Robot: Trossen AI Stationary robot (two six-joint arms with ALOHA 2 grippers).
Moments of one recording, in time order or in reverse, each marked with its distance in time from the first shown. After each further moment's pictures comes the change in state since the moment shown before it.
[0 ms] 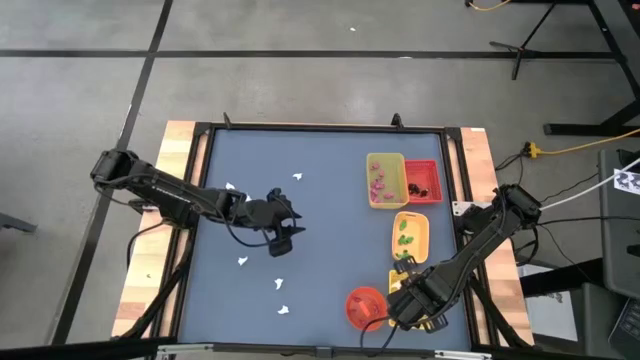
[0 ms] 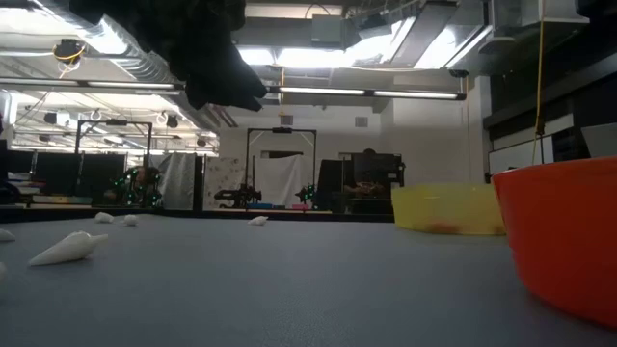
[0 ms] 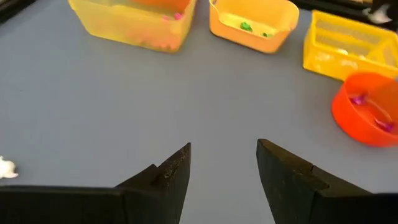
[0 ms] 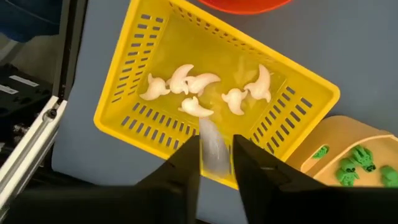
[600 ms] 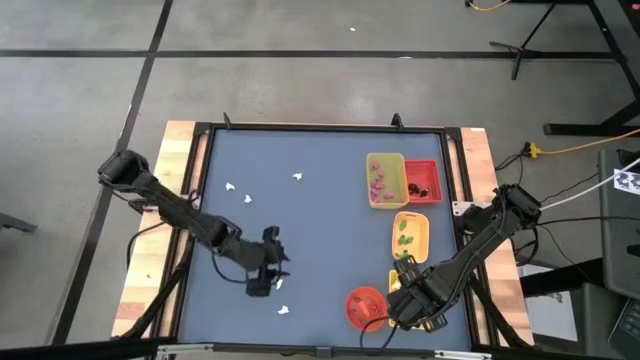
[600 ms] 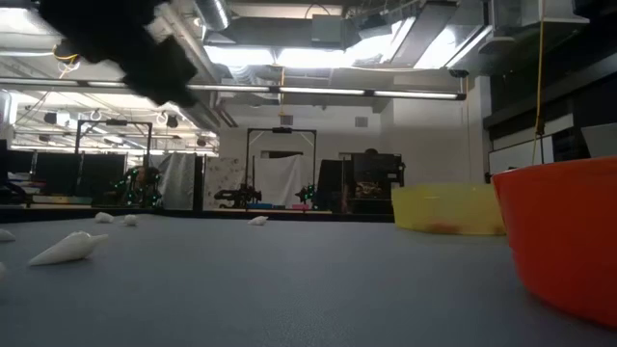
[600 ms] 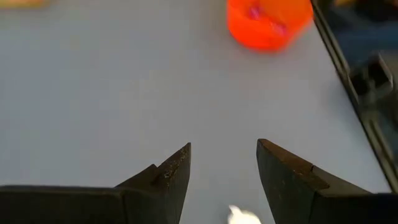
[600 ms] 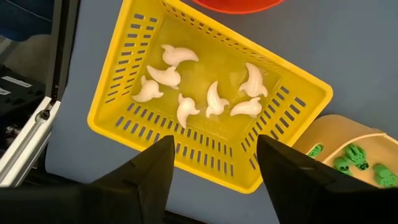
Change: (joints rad) left arm -0.293 0.078 0.000 -0.029 0.045 -0.006; right arm 0.000 0.000 0.000 -0.005 0.018 0.000
